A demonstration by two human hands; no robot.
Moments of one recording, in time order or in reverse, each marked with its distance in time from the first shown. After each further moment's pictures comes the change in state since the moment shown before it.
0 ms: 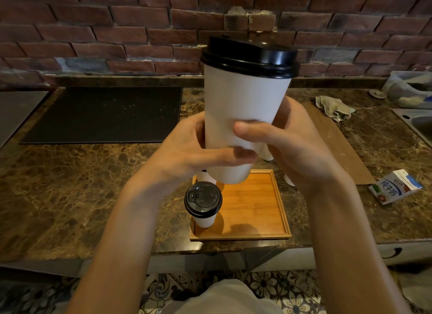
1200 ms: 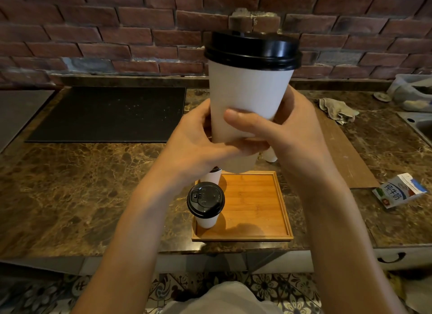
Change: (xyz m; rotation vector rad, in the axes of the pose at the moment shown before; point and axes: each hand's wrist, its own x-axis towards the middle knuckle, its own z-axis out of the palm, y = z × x) left_hand 0.001 0.005 0.008 0.152 0.221 0.055; right_hand 0.002 -0.001 0.012 -0.109 0.194 -0.064
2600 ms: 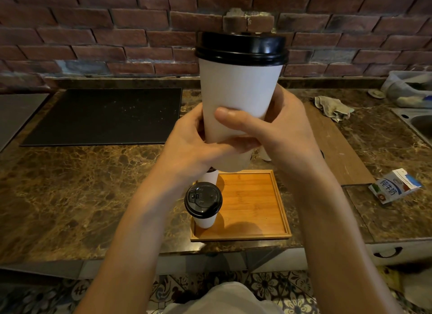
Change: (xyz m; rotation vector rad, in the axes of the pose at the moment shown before) left_hand -0.001 -0.007 0.004 -0.049 0.046 -0.041; right_hand 0.001 0.000 0.002 -0.020 0.003 0.010
